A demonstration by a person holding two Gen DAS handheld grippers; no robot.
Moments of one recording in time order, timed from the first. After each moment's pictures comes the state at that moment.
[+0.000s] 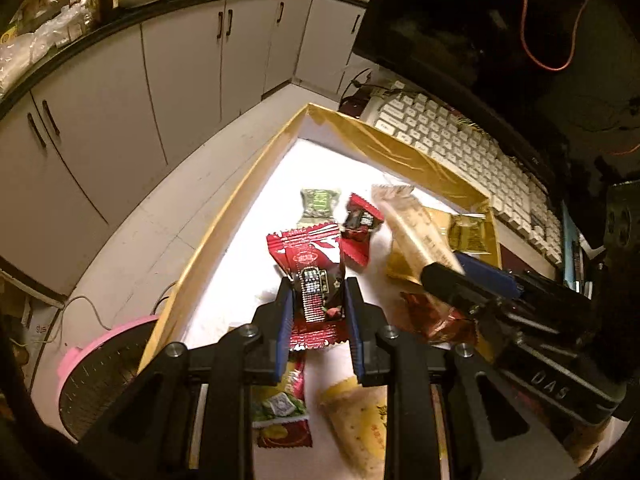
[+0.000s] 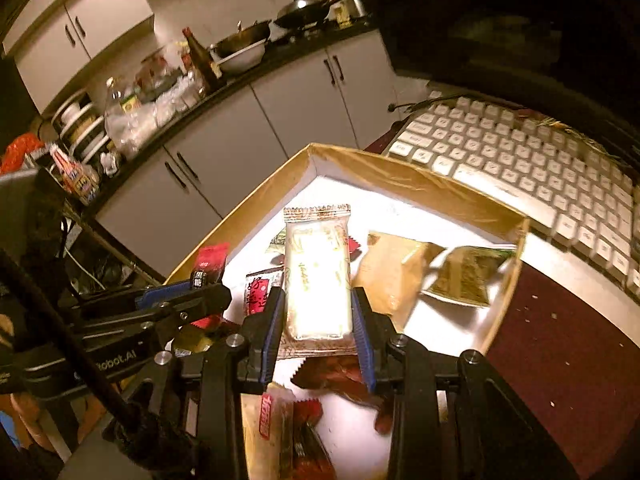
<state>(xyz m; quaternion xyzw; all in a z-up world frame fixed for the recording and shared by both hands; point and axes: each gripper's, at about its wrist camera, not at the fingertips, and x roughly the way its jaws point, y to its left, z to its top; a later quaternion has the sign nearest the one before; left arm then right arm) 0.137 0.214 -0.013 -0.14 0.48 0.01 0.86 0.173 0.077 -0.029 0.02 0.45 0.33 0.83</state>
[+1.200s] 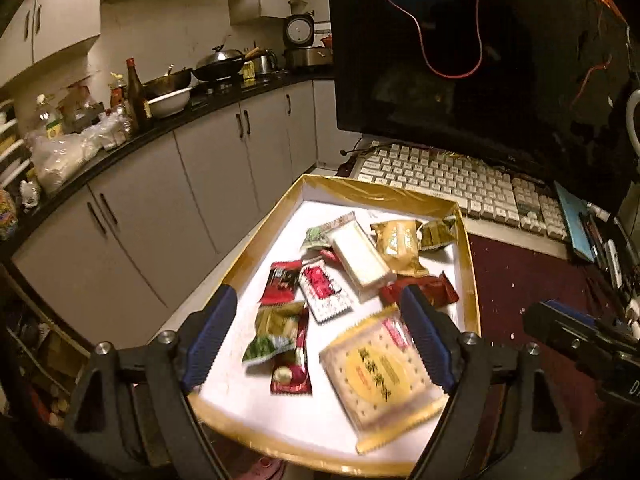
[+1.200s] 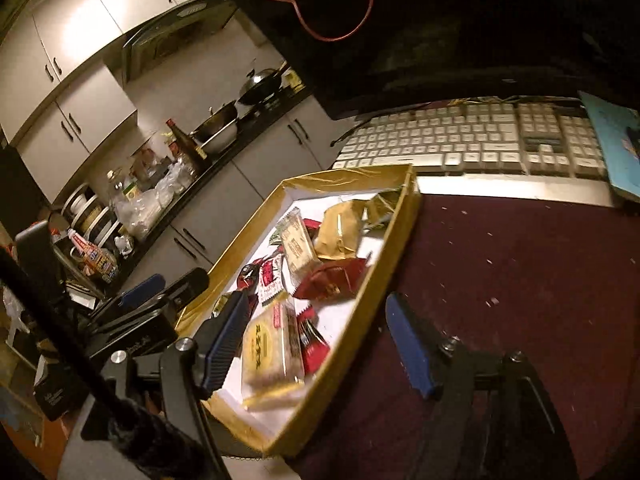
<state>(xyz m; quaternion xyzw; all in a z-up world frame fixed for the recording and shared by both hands) 0.036 0.149 0.031 0.00 0.34 0.08 0.94 0.051 -0.041 -0.011 0.18 0.37 0.25 0.88</state>
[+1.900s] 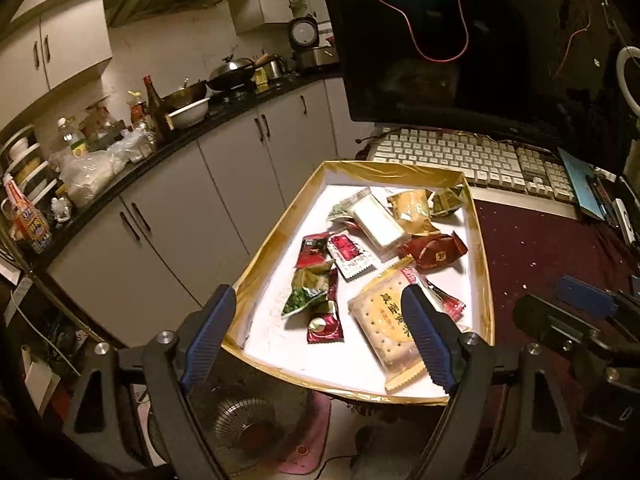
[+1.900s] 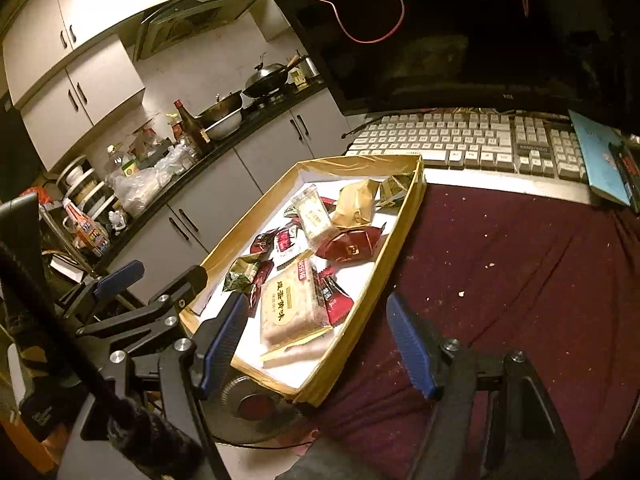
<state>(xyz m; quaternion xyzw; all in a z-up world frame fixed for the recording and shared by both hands) -0.011 0.139 0.030 0.05 0.34 0.11 0.93 0.004 -0.013 -0.003 0.12 0.36 0.25 0.89</state>
